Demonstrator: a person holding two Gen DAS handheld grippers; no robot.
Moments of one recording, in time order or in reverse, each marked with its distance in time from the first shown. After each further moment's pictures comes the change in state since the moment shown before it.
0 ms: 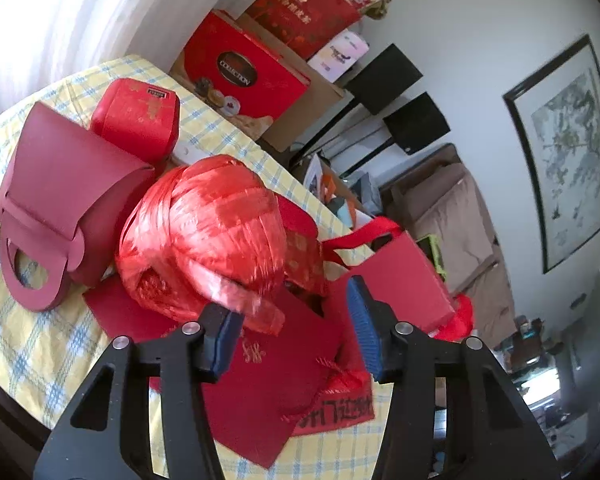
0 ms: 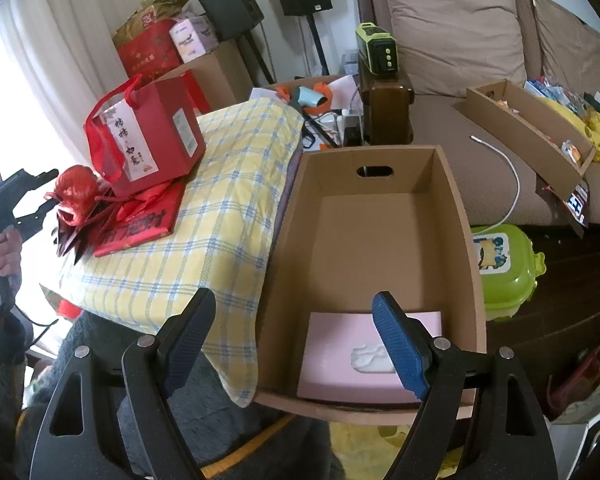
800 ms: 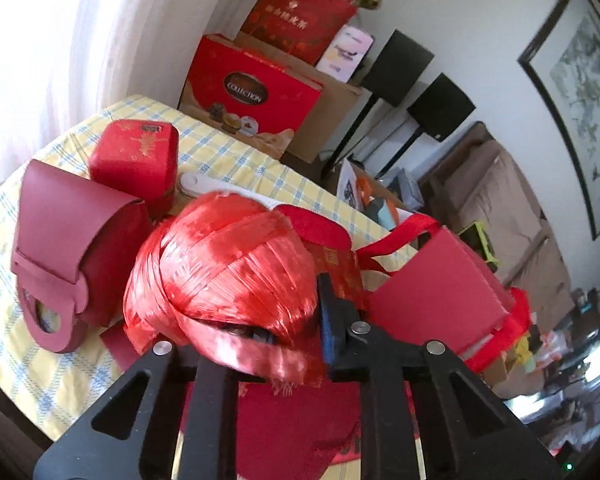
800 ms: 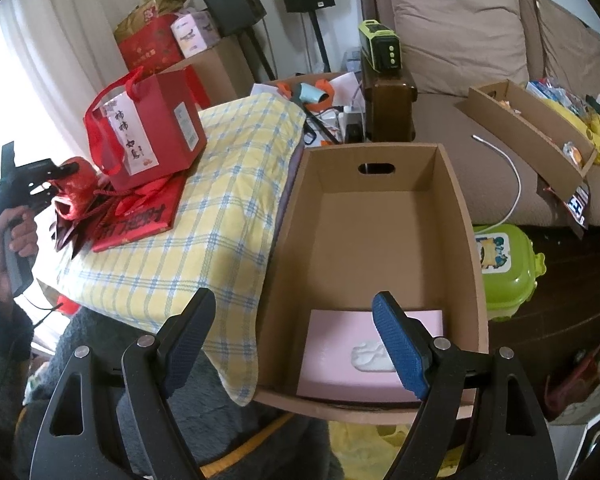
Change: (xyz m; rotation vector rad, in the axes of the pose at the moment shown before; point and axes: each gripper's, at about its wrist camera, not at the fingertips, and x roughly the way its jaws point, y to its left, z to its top) left arm 0.014 -0.025 0.003 0.143 -0.049 0.159; right arm 0.004 0.005 -0.001 -0.018 0.010 -0.007
